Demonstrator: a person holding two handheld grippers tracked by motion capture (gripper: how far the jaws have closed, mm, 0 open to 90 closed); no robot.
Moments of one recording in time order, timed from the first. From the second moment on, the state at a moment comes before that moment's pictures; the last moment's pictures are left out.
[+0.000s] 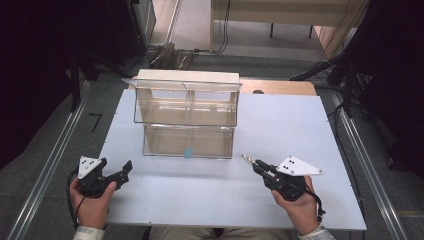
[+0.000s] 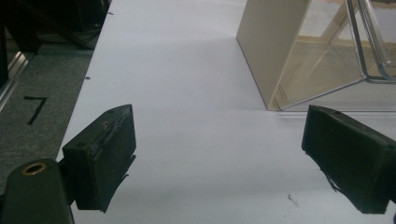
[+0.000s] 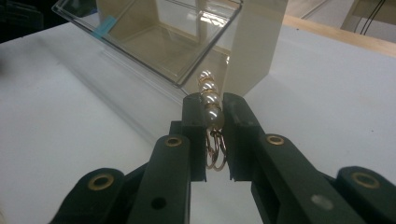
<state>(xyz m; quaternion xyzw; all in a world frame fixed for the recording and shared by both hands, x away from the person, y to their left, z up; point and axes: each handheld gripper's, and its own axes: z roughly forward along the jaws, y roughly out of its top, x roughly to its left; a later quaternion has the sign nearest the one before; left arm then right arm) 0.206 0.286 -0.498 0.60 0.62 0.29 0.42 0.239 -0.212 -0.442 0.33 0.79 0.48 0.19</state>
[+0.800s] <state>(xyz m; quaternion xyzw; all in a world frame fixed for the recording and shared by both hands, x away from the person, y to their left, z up) 0.206 0.286 -0.498 0.60 0.62 0.30 0.42 0.234 -0.191 -0.420 0.29 0.79 0.50 0.19</state>
